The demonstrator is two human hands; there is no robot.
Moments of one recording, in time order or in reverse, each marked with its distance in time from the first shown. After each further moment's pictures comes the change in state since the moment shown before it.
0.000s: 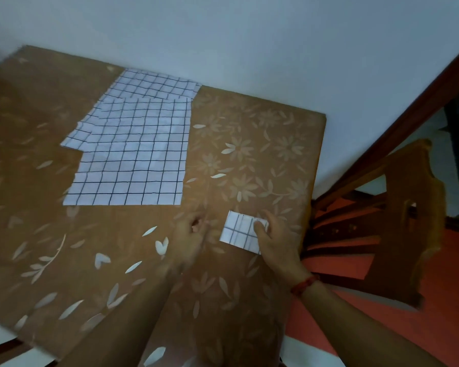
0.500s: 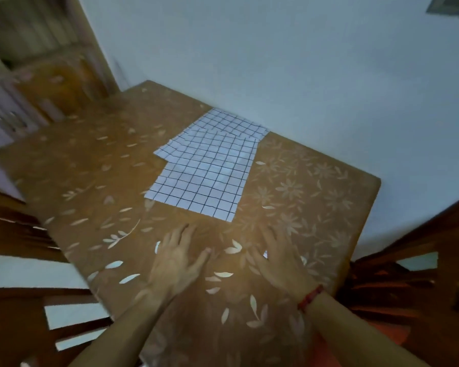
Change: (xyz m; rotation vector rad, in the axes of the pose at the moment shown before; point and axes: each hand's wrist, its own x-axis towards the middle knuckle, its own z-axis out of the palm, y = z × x) left_hand -0.099 -0.008 -0.108 0.641 0.301 0.097; right_hand -0.026 -0.089 0.020 -0.448 -0.146 -0.551
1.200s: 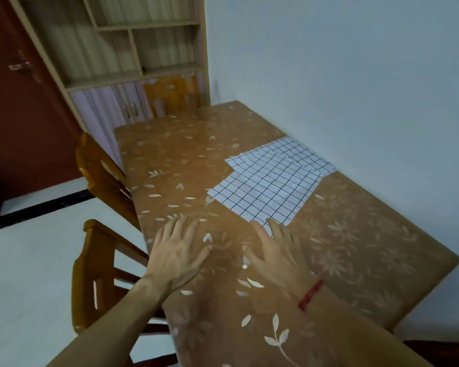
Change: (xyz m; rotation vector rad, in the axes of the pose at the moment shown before) left_hand -0.080 -0.021 -0.071 0.317 0.210 -0.249; right_hand 0.011 -0.098 -0.020 -0.289 -0.082 -0.453
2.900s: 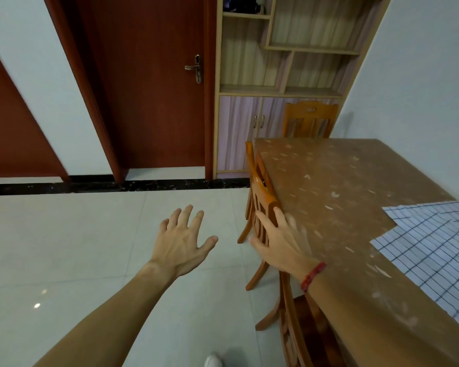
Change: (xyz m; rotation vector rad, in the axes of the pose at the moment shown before) left_hand -0.112 -0.466 -0.093 0.053 -0.065 -0.445; right_hand 0.136 -0.486 0.095 -0.110 -0.216 -0.364
